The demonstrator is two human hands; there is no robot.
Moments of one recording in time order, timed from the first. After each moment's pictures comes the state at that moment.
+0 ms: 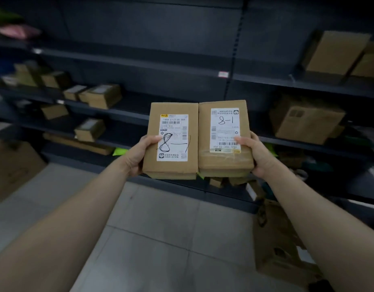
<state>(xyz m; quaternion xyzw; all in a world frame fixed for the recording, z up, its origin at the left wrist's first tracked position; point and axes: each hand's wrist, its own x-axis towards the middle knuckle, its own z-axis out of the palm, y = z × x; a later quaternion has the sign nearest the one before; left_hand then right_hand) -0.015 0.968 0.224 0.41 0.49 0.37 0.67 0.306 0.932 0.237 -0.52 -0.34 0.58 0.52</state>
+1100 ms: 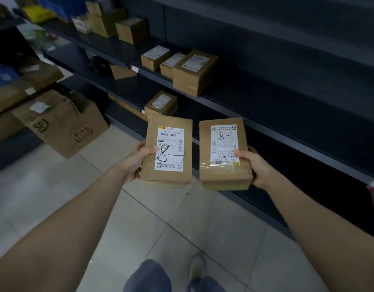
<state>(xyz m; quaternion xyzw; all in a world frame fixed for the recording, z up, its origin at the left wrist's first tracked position) -0.424 1.279 0.065 0.25 0.65 0.37 0.61 -0.083 1.352 0.074 -0.57 -0.34 0.69 0.28</state>
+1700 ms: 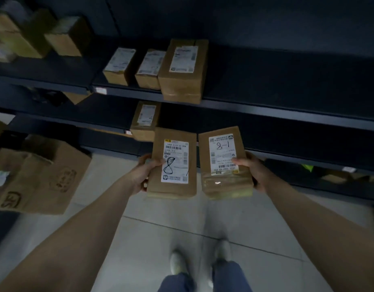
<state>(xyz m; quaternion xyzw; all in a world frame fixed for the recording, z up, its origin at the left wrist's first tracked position) -0.546 1.471 -0.001 0.32 0.66 0.17 0.65 -0.213 1.434 -0.019 -0.63 -0.22 0.67 0.32</state>
